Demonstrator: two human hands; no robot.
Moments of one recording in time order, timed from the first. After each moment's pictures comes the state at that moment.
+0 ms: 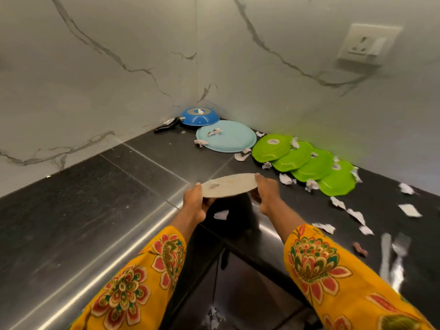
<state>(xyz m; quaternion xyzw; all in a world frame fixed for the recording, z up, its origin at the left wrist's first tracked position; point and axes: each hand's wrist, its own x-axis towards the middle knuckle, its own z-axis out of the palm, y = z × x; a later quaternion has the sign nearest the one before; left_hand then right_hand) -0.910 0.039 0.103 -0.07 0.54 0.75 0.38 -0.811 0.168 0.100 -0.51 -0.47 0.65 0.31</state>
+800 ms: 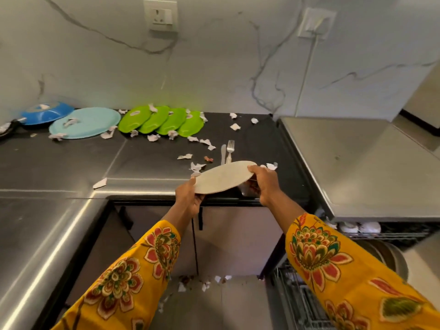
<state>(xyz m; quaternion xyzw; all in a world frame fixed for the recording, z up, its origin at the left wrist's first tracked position) -0.598 0.009 0.101 0.06 0.53 0.60 0.60 -0.427 0.035 0.127 -0.59 -0.34 0.56 0.48</state>
